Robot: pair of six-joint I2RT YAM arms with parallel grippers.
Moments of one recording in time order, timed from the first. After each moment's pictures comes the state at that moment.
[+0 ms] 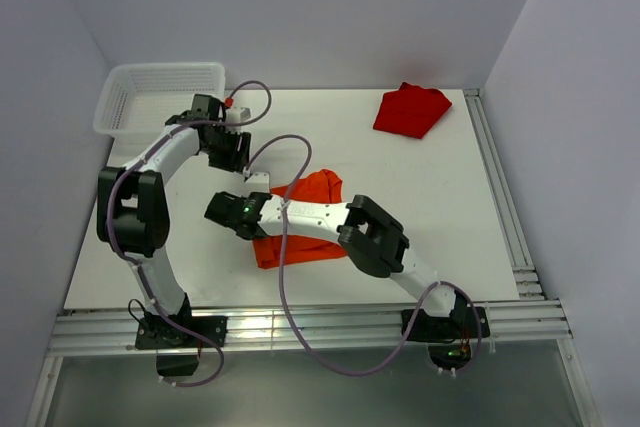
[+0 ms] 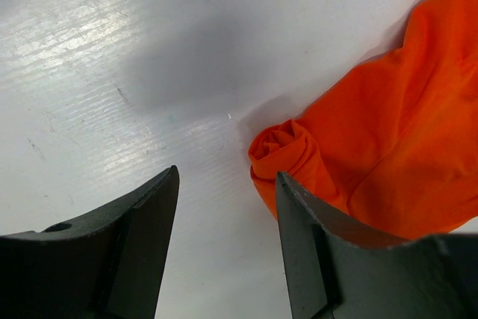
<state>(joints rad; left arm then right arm) -0.17 1.86 1.43 -0.67 0.32 0.08 1.17 2.33 1.93 -0.84 0.56 1.11</state>
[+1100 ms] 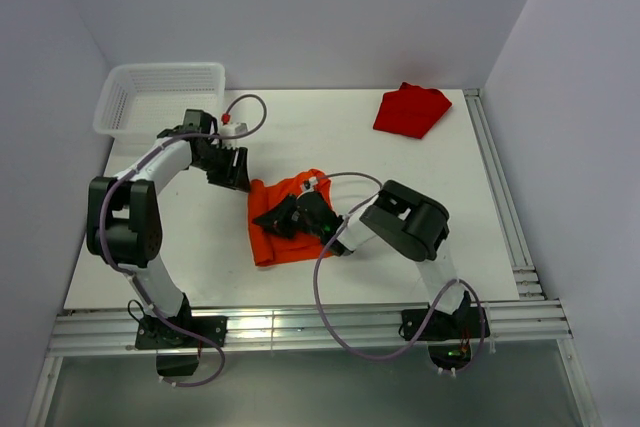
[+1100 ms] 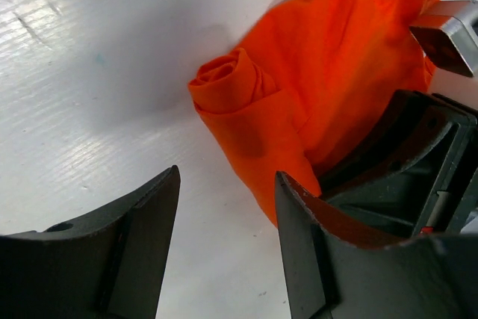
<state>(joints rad) -0.13 1.77 1.27 -0.68 0.49 0.12 0.92 2.06 0.86 0.83 -0.11 1.48</state>
